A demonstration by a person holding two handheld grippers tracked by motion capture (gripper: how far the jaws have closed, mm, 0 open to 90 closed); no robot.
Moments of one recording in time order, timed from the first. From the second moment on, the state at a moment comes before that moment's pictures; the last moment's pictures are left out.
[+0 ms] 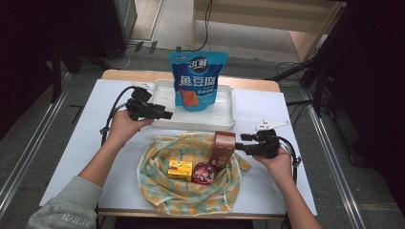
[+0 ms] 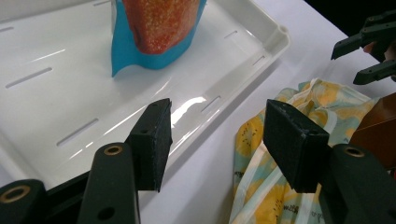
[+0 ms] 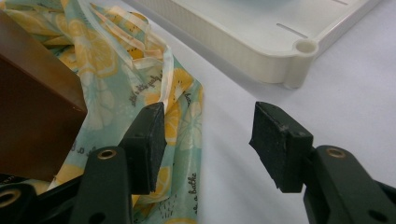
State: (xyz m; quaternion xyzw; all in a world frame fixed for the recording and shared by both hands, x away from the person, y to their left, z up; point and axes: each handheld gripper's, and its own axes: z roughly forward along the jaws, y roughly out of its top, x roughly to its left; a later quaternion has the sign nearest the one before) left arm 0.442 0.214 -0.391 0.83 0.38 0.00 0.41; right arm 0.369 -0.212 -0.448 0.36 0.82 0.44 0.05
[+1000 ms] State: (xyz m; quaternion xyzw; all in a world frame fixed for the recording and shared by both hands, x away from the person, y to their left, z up) left arm 0.381 0.232 -0.398 0.82 0.37 0.00 0.43; right arm 0.351 -0.212 -0.433 0.34 0.82 0.45 0.05
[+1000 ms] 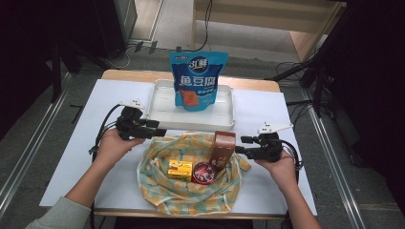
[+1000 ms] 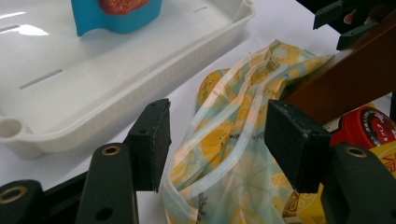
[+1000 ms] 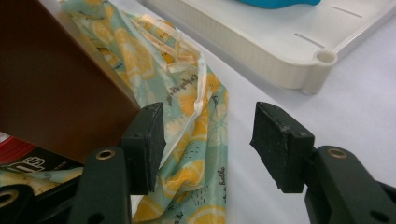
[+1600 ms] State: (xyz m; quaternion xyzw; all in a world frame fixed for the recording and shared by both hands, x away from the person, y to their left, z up) left arm 0.385 0.247 -0.406 0.82 0.37 0.00 0.44; right arm 0.351 -0.211 -0.424 0.33 0.84 0.44 0.05
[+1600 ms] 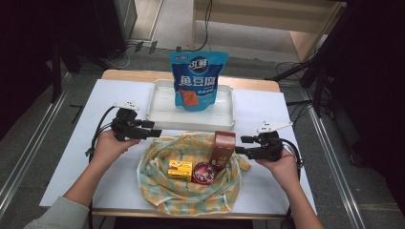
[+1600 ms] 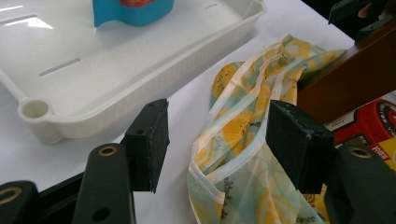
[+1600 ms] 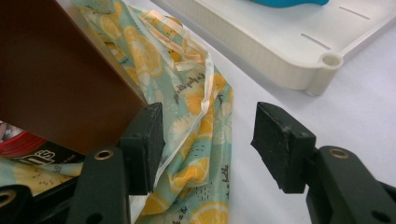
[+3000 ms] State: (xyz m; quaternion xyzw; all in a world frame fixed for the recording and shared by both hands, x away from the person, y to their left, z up) left arm 0.388 0.251 -0.404 0.81 0.38 -0.01 0.45; right arm 0.313 -0.201 -0.380 0.25 0.86 0.45 0.02
